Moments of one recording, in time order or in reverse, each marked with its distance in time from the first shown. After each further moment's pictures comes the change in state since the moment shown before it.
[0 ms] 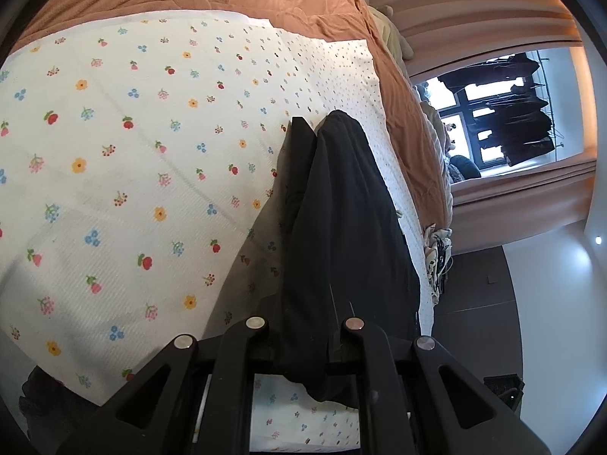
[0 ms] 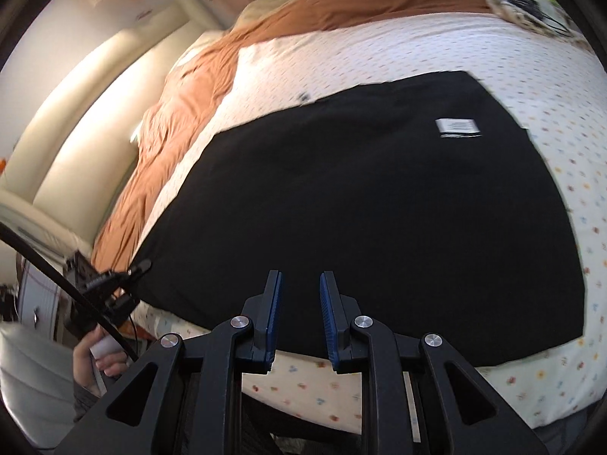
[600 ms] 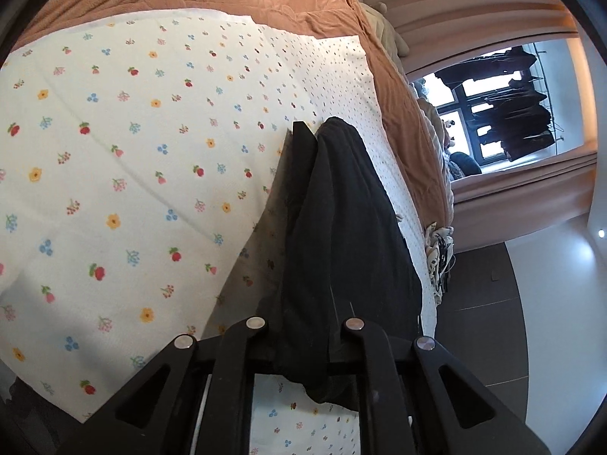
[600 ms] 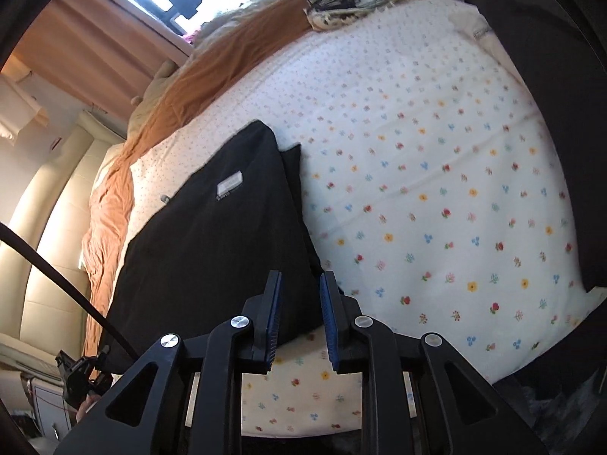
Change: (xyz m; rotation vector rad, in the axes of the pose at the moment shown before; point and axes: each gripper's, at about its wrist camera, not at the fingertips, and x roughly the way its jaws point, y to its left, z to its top) left arm 0.015 -0.017 0.004 0.025 -0.010 0.007; right arm -0.110 -0.185 -0.039 0.407 -0.261 -0.155
